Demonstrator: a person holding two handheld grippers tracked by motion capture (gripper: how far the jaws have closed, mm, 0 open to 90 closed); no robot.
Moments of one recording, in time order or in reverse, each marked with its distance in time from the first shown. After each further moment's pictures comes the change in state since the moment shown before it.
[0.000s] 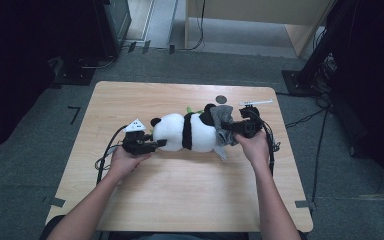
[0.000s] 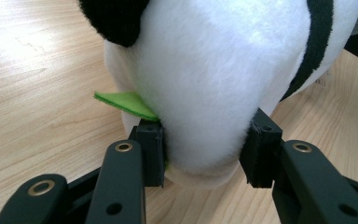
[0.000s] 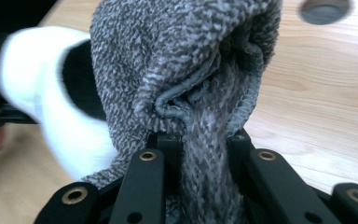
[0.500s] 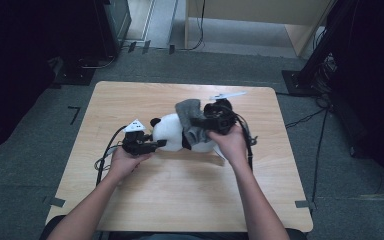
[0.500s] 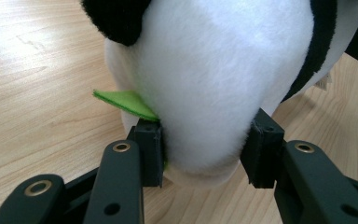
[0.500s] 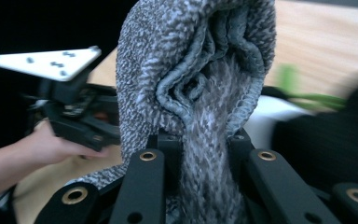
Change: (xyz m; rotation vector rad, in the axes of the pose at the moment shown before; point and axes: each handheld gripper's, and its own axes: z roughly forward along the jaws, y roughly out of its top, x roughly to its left) left arm 0.000 -0.001 0.000 -0.008 0.000 -0.011; right arm 0.099 0.027 0.015 -0.024 0.214 -0.160
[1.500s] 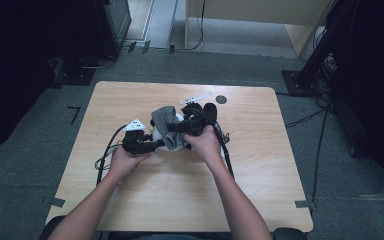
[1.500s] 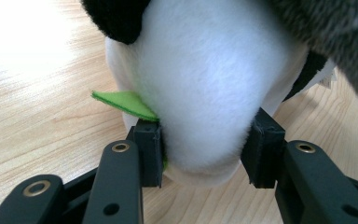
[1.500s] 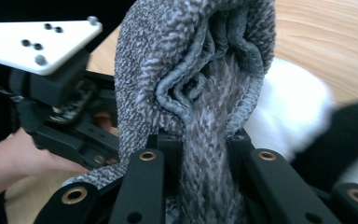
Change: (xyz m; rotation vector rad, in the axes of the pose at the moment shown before) left arm 0.001 0.002 0.000 0.022 0.010 -0.020; right arm 0.016 0.004 0.068 0.102 0.015 -0.021
